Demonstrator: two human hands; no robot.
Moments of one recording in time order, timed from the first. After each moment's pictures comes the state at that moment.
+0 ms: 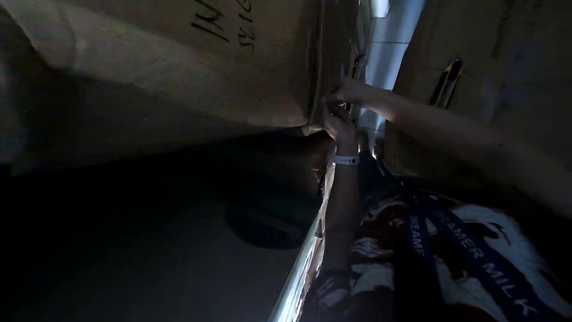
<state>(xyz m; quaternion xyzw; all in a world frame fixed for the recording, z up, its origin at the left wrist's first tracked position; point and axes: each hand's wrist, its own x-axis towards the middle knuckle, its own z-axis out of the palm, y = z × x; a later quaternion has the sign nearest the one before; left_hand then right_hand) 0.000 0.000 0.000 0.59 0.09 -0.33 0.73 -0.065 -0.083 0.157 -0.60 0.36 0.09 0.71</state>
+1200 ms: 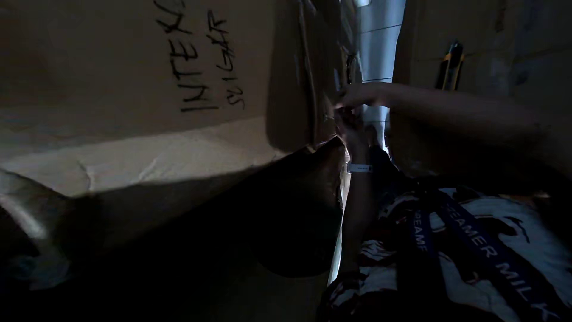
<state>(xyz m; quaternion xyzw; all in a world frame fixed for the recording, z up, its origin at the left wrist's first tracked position) -0.009 0.018 -0.052 0.69 -0.15 -0.35 0.61 -0.048 -0.114 -0.005 -0.56 0.36 0.08 0.75</state>
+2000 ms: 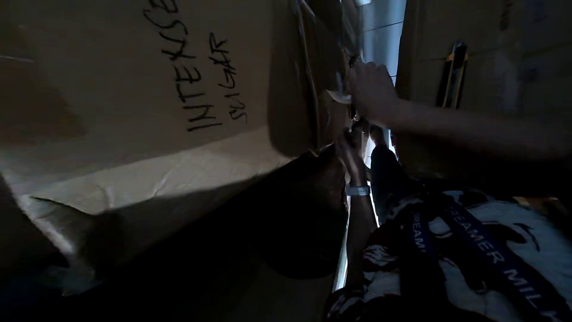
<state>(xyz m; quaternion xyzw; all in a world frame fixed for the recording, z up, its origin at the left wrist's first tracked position) 0.006 0.066 -0.031 0.81 -0.20 -0.33 0.44 -0.067 -0.096 0.049 -0.78 0.46 0.00 0.42</state>
